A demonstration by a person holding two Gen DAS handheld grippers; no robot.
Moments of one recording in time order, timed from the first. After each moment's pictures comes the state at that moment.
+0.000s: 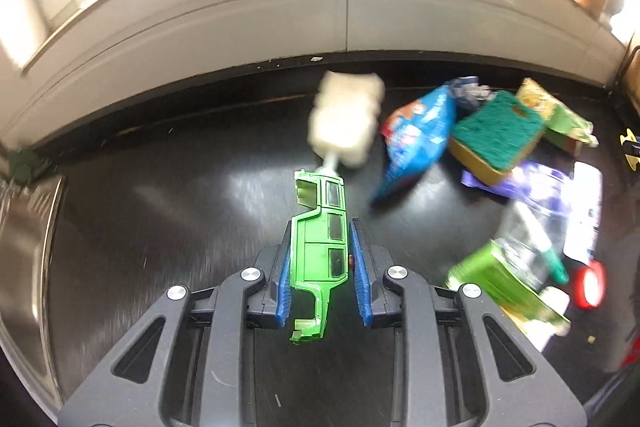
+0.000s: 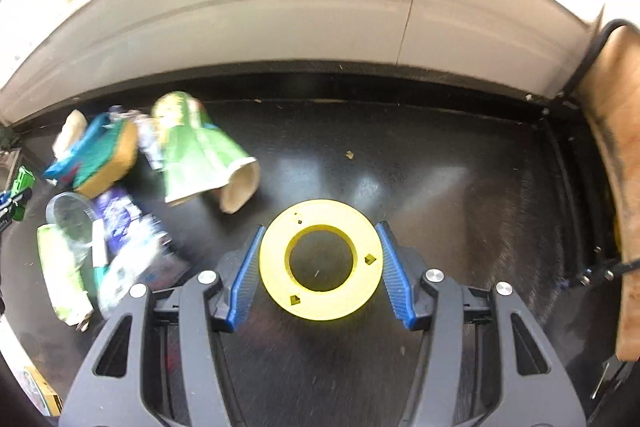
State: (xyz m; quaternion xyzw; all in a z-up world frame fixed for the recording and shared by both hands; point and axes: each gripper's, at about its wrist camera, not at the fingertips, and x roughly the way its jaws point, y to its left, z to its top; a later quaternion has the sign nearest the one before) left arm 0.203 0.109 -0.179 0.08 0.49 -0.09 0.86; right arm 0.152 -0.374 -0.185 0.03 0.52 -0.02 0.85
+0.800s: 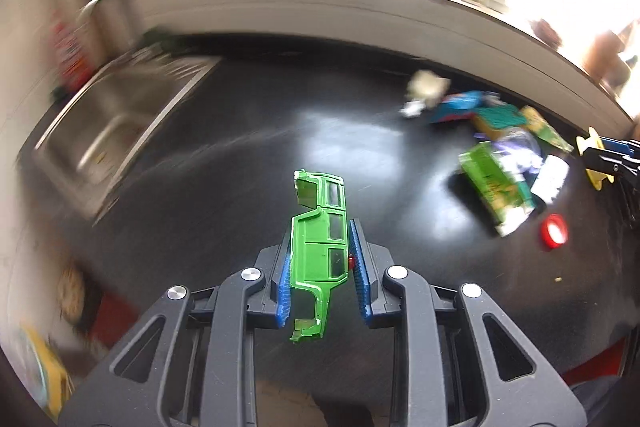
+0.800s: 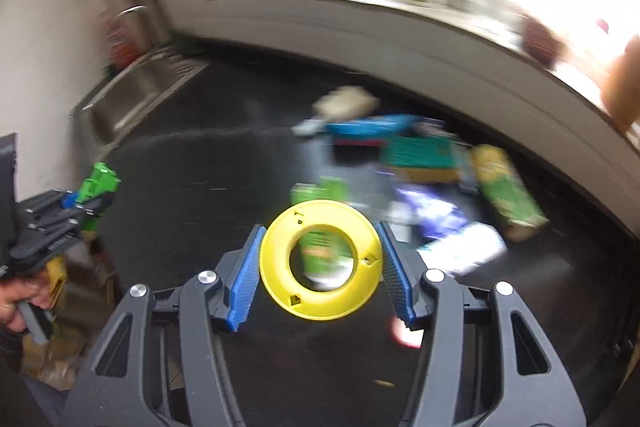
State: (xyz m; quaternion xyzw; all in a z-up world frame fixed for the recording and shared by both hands) left arm -0.050 0.194 -0.122 -0.05 0.45 0.08 0.89; right arm 0.061 -0.092 -0.091 -0.07 0.47 0.27 0.84
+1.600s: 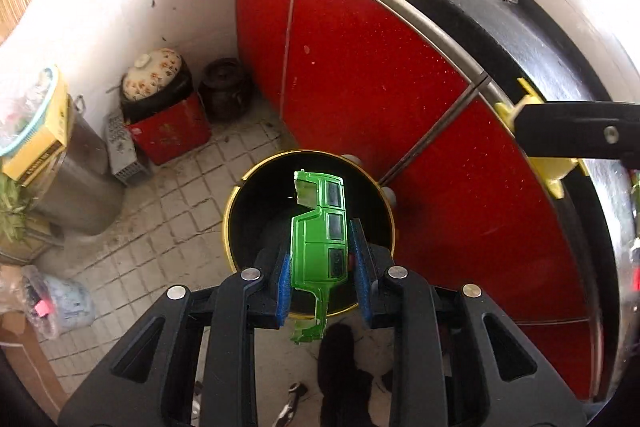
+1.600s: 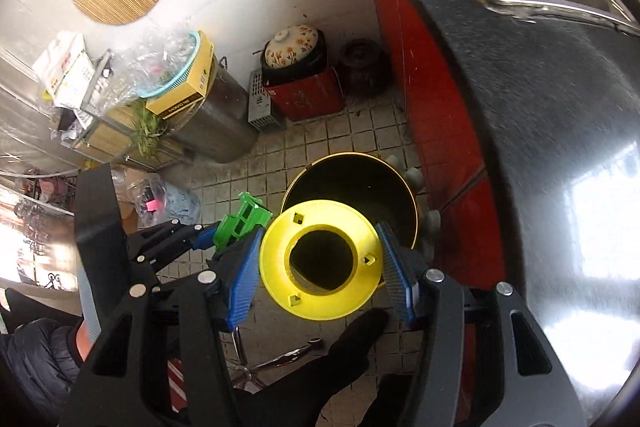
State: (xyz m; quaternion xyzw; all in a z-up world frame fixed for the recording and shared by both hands) left arm -0.304 0.426 -0.301 -0.29 0.46 0.30 0.79; right arm -0.167 0.370 -0.216 -0.26 0.53 0.58 0.56
